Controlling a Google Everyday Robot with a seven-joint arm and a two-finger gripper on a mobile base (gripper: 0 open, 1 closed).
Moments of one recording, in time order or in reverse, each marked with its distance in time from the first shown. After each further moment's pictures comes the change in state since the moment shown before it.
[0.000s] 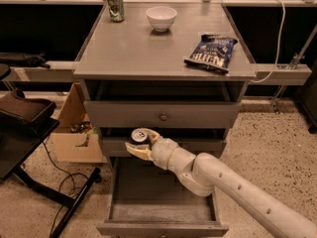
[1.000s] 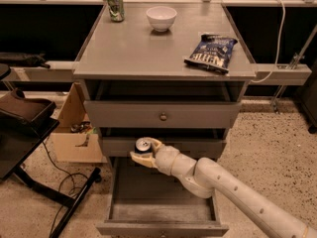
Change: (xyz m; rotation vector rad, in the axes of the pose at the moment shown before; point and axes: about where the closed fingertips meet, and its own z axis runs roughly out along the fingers) arm 0.064 -0.007 0.002 -0.051 0.019 0.005
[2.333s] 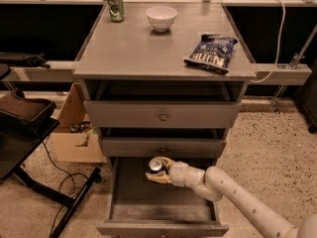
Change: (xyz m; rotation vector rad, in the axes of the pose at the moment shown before) arm 0.152 -0.019 -0.033 -0.178 0.051 -0.082
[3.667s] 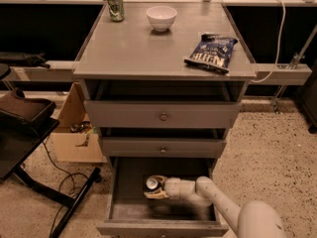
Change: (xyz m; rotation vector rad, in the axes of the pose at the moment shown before) arm 0.155 0.035 0.031 -0.197 -0.025 0.050
